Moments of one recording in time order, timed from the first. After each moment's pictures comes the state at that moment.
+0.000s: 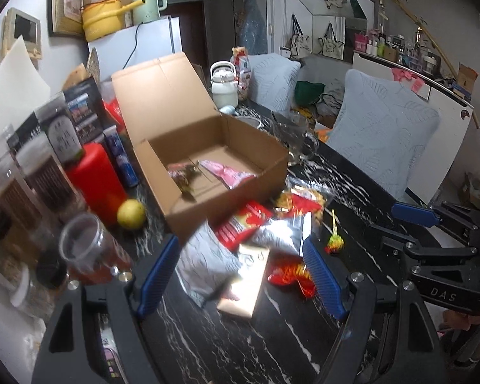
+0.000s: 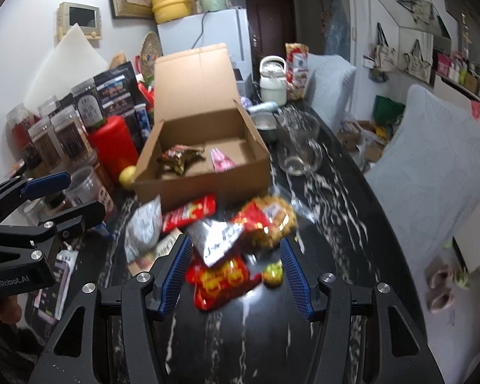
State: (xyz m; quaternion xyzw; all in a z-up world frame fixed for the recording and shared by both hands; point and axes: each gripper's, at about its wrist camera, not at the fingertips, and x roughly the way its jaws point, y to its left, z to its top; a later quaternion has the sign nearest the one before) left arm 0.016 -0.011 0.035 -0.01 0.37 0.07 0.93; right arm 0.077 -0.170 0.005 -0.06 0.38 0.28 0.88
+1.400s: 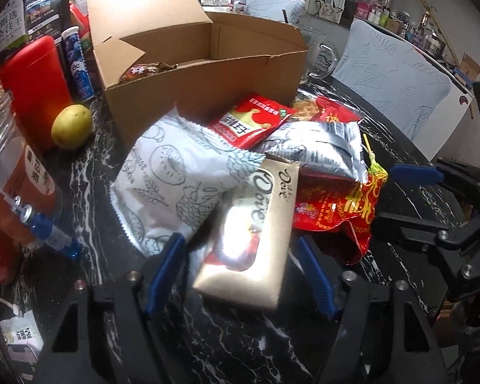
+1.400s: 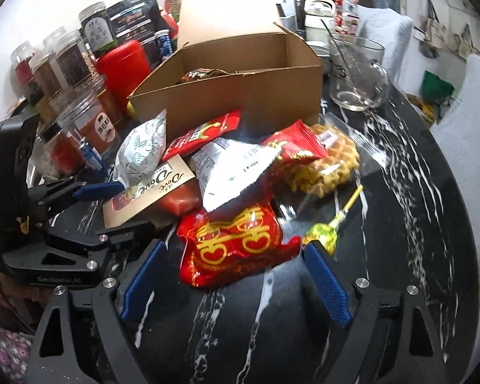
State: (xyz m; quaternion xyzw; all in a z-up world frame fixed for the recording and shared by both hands) left arm 0.051 0.020 -0.107 -0.07 0.46 0.01 0.89; right arm 0.110 -0.134 -0.091 -0.11 0.44 0.38 0.80
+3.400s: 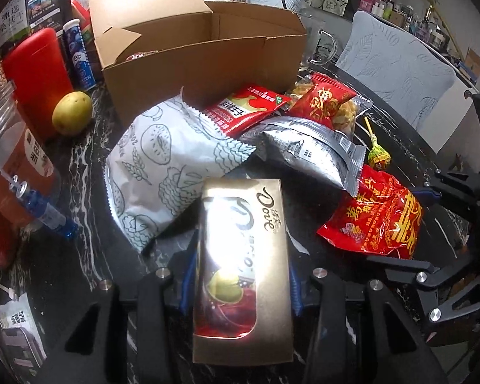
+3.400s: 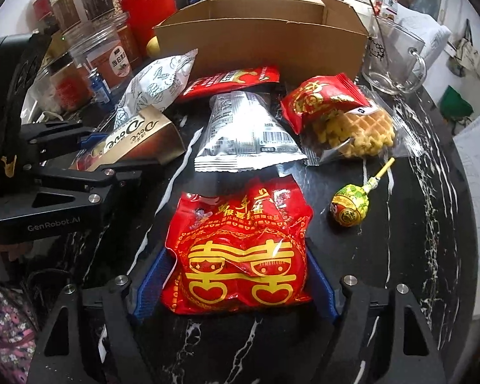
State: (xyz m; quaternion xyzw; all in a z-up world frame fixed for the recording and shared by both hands) left arm 0.042 0.007 -0.117 -0.06 0.47 0.03 0.88; right arm 0.086 -0.122 -0.125 -0.19 0.47 0.40 0.76
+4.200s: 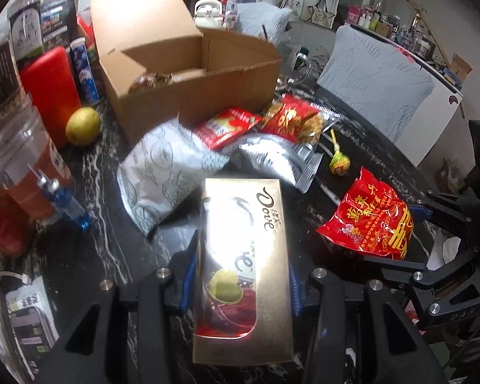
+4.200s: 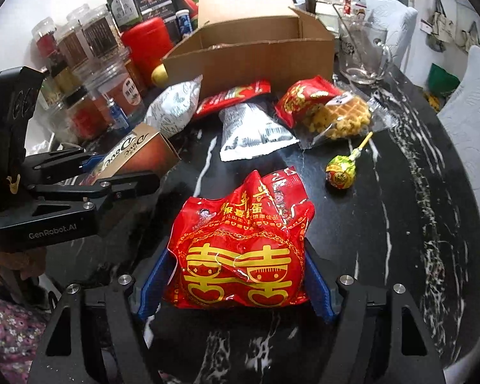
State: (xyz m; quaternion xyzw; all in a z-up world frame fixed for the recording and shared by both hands) left arm 0.000 -0.004 -0.072 -0.06 0.44 0.01 0.90; right arm 0.051 -0.150 -0.095 -0.11 0.46 0.39 0.79
